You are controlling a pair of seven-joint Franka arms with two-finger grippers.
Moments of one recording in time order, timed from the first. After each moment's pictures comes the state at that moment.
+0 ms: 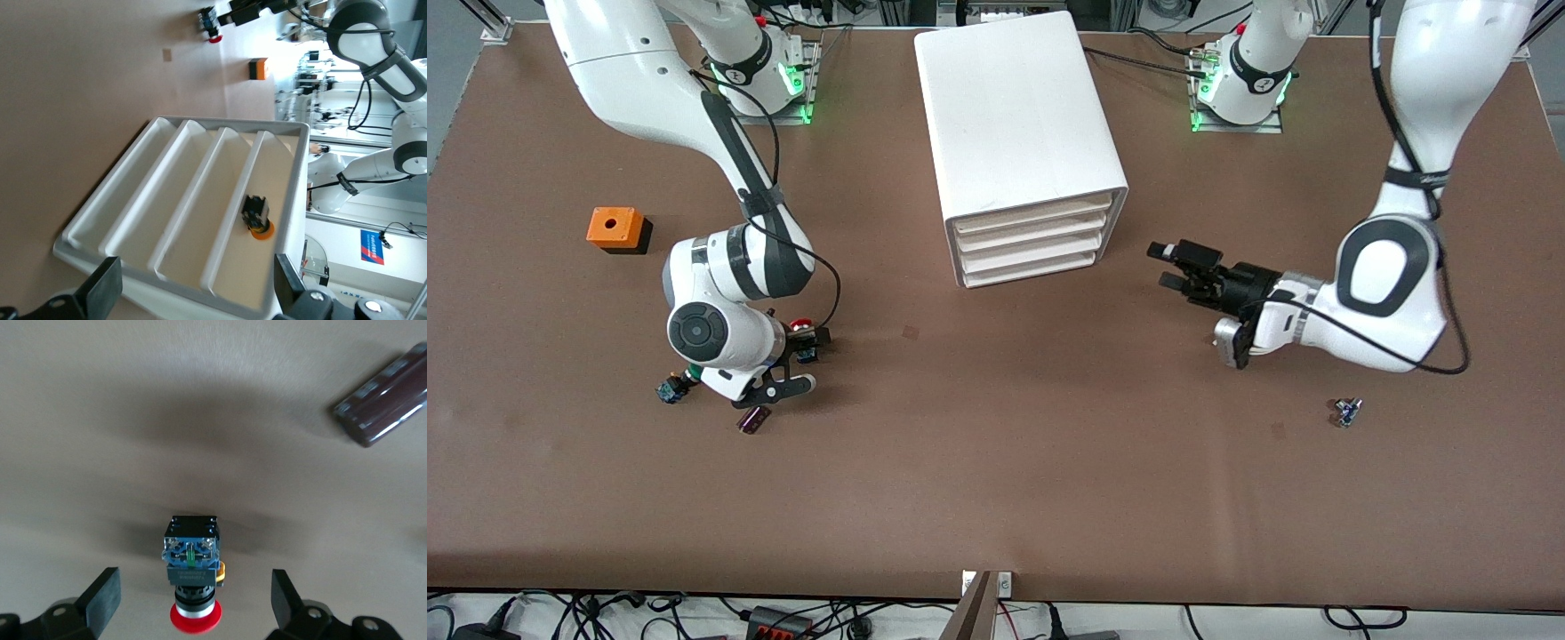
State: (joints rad) left arm -0.02 0.54 -0.10 -1.72 -1.01 1.54 0.72; right arm 0.30 0.66 -0.04 -1.65 0.03 2.09 -0.01
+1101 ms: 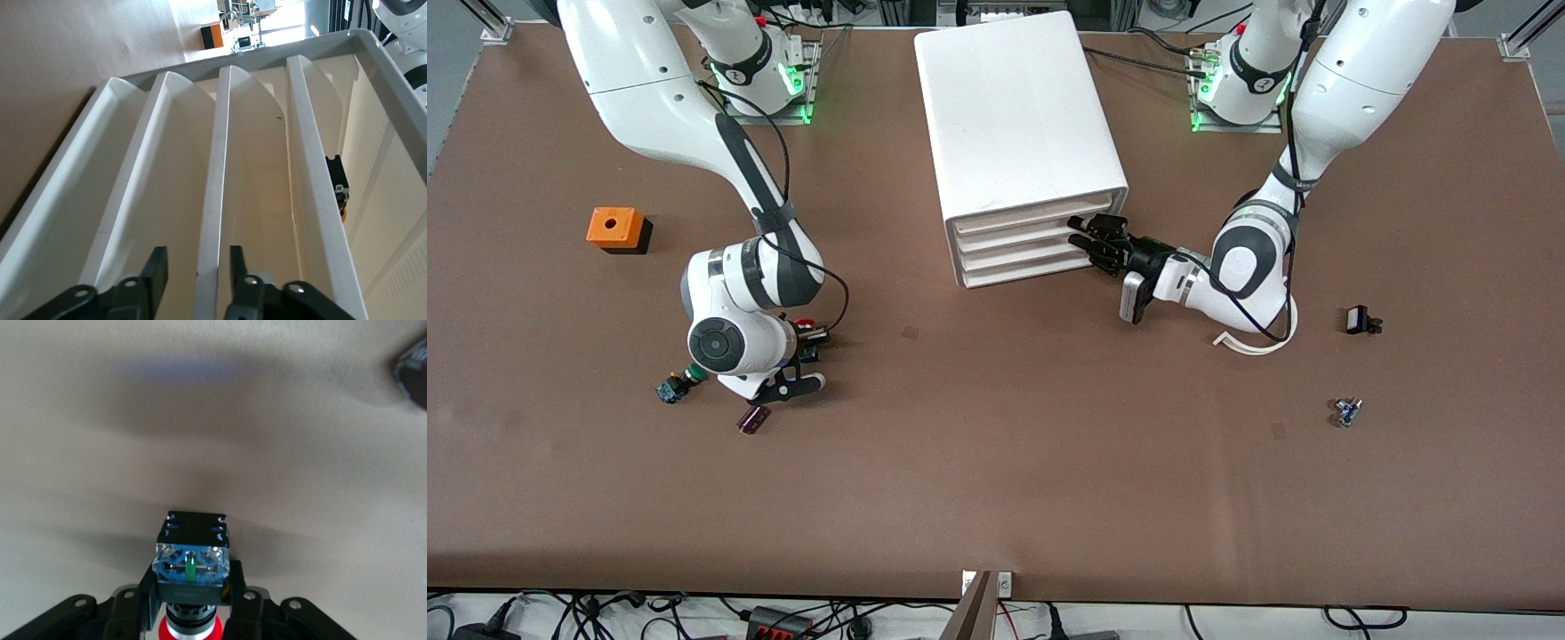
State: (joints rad) left arm -0.09 0.60 -0.21 -2.02 -1.19 1.70 1.14; right arm 0.30 0.71 -0.04 -1.64 0.06 2.08 -0.01
